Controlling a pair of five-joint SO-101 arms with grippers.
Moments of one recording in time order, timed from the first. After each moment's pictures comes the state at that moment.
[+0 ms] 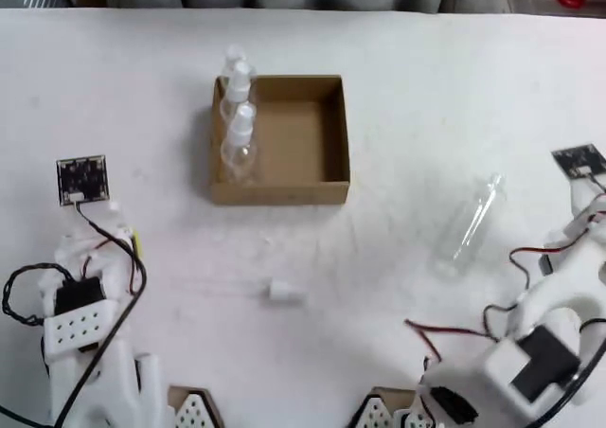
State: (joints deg) left arm -25.5 -53.4 77.5 35.9 -7.7; right arm 45.6 0.1 18.9 62.4 59.6
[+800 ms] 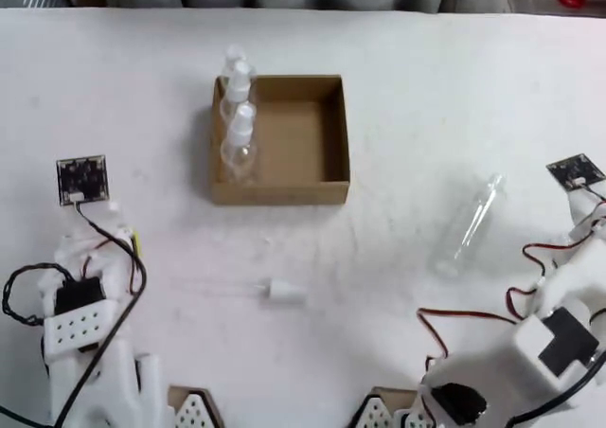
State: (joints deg) left arm -25.5 -53.4 77.5 35.9 -7.7; right arm 47.6 8.4 16.6 54.9 69.8
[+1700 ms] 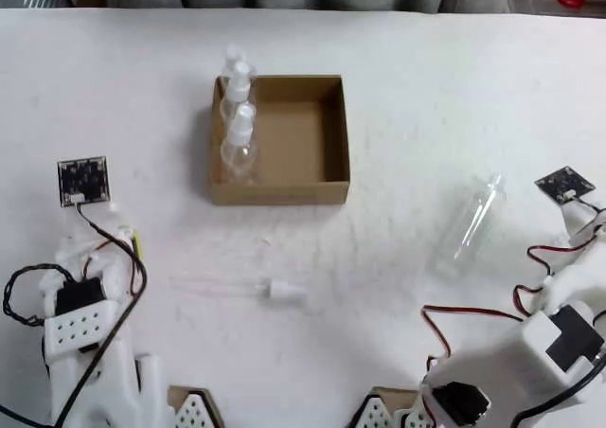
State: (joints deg) left arm -25.5 -53.4 77.9 35.9 -7.7; right arm 48.5 11.6 16.6 54.1 78.0
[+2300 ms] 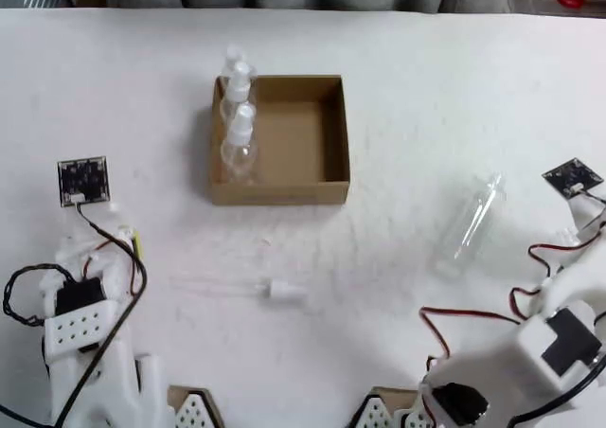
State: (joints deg) left arm -25.5 -53.4 77.9 35.9 -7.7; right arm 48.4 8.6 14.9 55.4 78.0
